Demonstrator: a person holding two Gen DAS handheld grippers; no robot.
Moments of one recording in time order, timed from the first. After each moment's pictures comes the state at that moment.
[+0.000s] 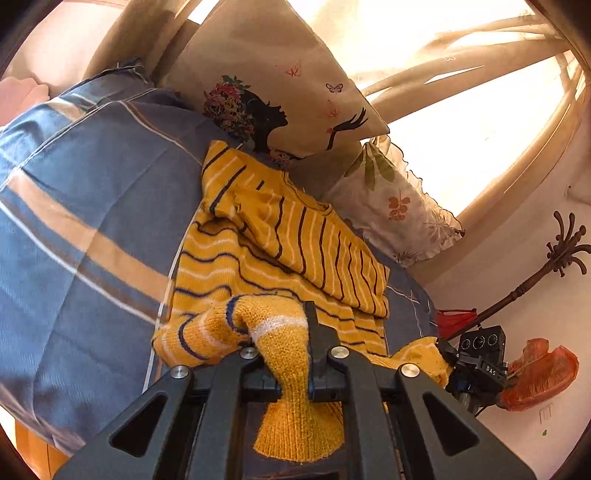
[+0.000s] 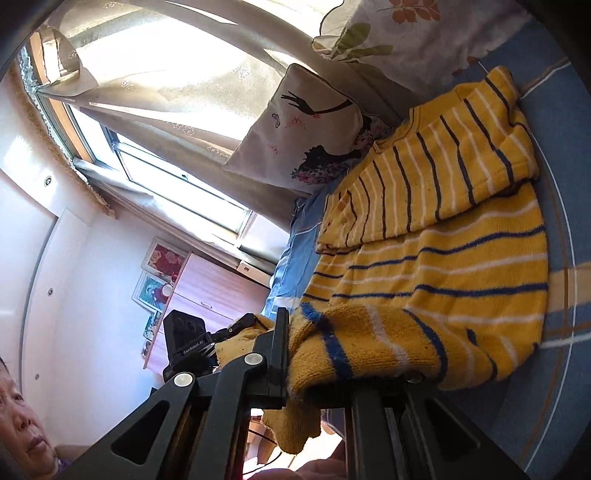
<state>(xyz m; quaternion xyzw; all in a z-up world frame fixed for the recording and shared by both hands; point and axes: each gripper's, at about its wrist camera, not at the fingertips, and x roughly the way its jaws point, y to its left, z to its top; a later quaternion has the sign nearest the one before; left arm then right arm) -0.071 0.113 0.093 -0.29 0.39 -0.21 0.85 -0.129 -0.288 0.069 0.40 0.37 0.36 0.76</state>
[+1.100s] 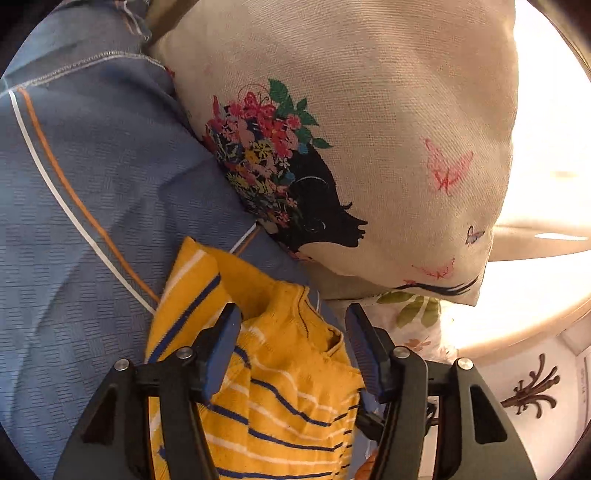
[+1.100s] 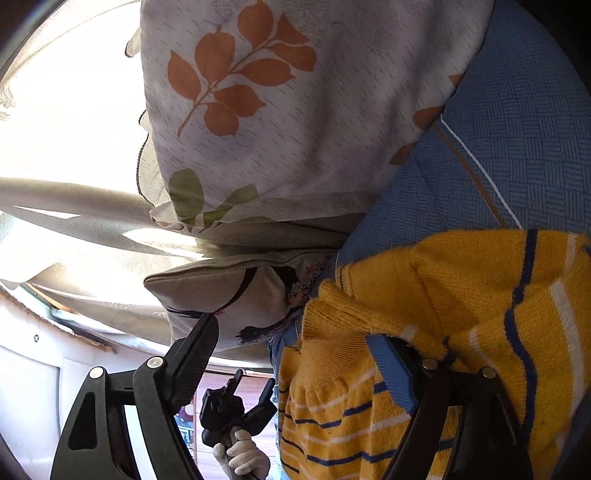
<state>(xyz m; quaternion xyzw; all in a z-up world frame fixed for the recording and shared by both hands) 0.171 0.143 0.049 -0.45 0.42 -0.17 0.77 0.129 -0.367 0.003 0.59 0.35 0.23 0.70</state>
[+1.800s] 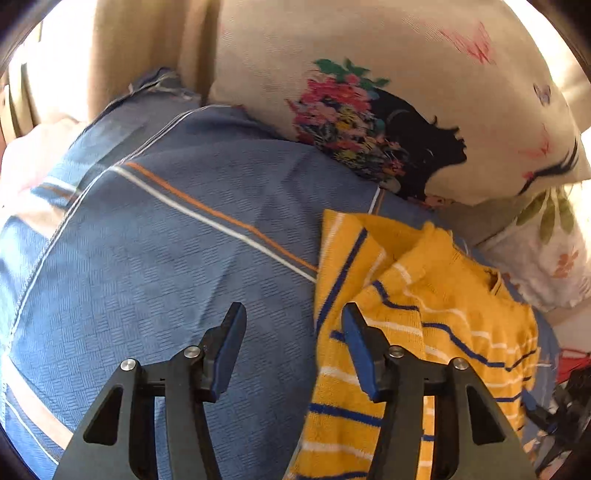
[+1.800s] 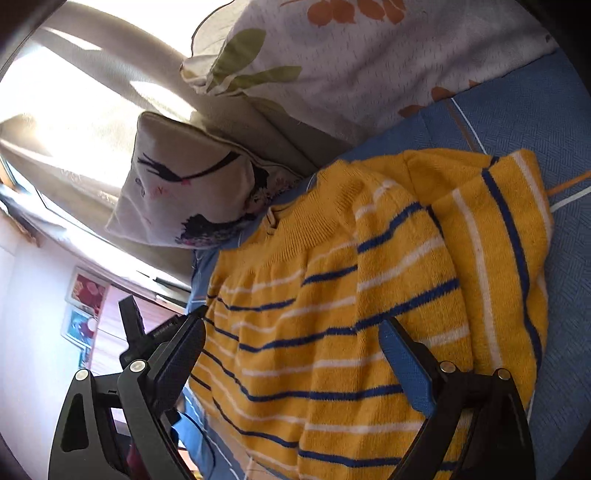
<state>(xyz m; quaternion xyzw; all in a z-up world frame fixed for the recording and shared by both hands) 0.125 0.147 0.041 -0.20 0.48 -0.02 0.85 0.047 -0.302 0.028 0.35 0.44 0.23 0.80</state>
